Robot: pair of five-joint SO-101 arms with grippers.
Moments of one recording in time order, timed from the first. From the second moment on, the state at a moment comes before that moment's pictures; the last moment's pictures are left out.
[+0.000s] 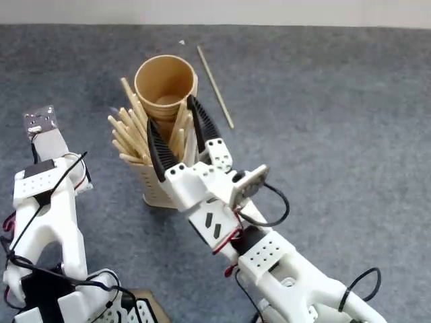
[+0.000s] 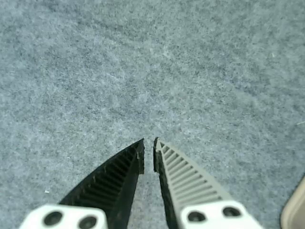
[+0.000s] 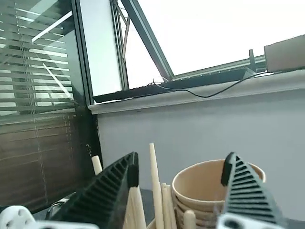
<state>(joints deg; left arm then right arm) -29.3 -15.3 46.5 44.8 5.8 -46.6 -39.2 71.4 -50.0 -4.0</state>
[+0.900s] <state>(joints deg) -9.7 -16.7 -34.9 100.4 -4.6 -4.7 -93.8 68.5 46.3 6.7</state>
